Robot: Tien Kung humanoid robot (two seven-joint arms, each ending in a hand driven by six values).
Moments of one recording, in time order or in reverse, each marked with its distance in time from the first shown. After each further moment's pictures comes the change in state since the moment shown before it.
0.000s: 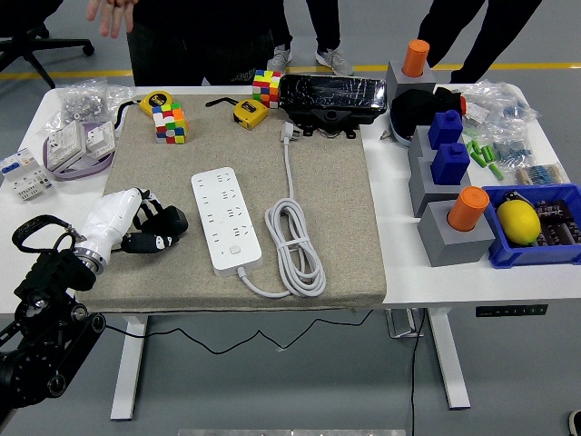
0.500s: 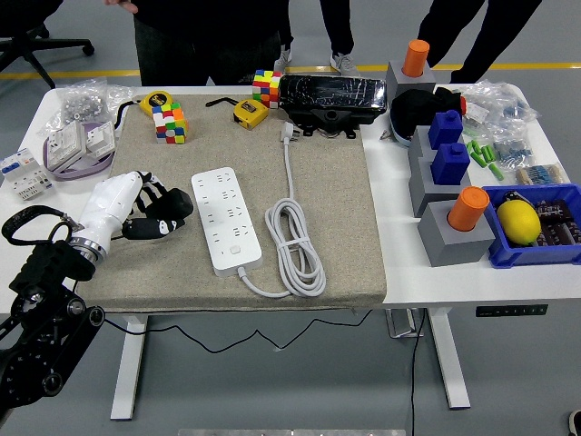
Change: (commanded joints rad) left arm 0.022 0.006 -0.028 -0.137 -0.027 -0.021 0.009; right arm 0.000 0.000 0.003 0.000 0.001 0.003 0.003
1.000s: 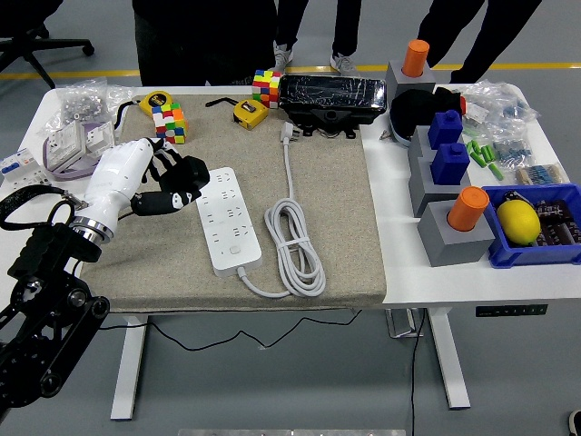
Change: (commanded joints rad) left arm -0.002 0.013 0.034 -0.192 0.016 -0.006 0.022; right arm 0.001 0.000 -0.002 0.000 0.002 -0.003 0.003
